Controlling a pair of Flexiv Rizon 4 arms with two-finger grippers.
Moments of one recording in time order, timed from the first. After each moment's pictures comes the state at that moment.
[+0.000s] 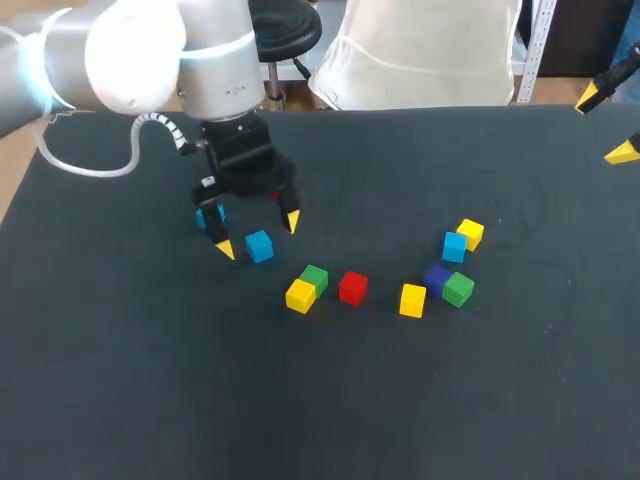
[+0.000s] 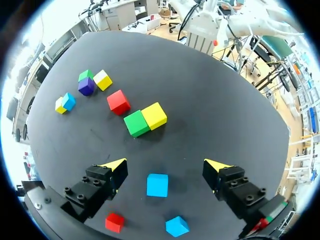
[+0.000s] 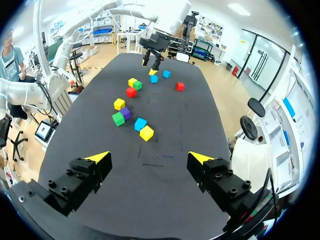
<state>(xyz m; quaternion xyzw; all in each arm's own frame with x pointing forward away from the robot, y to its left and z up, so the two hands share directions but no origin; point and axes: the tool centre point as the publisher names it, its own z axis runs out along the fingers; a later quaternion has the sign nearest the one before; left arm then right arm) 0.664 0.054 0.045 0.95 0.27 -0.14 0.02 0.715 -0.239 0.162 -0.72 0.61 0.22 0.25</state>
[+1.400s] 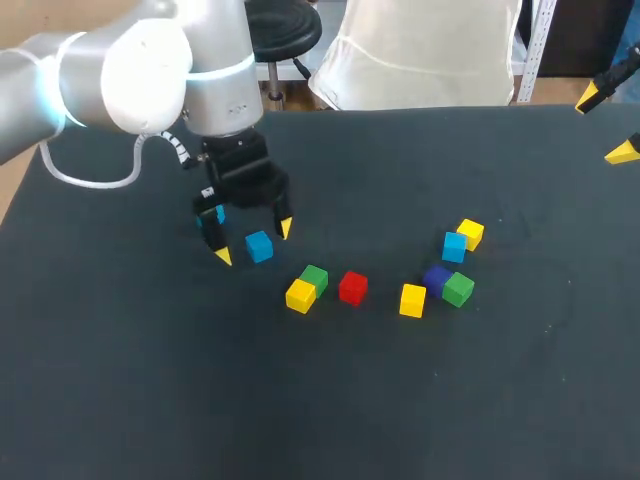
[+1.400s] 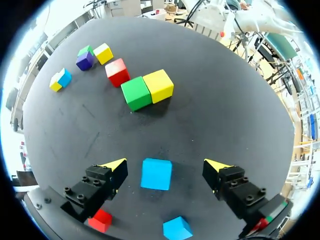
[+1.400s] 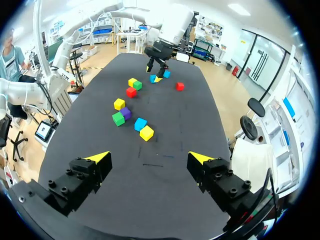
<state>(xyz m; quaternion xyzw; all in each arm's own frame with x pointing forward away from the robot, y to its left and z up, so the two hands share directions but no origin) 0.688 0.068 0.002 0.95 0.29 -0.13 0.01 0.715 -0.239 0.162 -0.72 0.61 0.22 0.25</state>
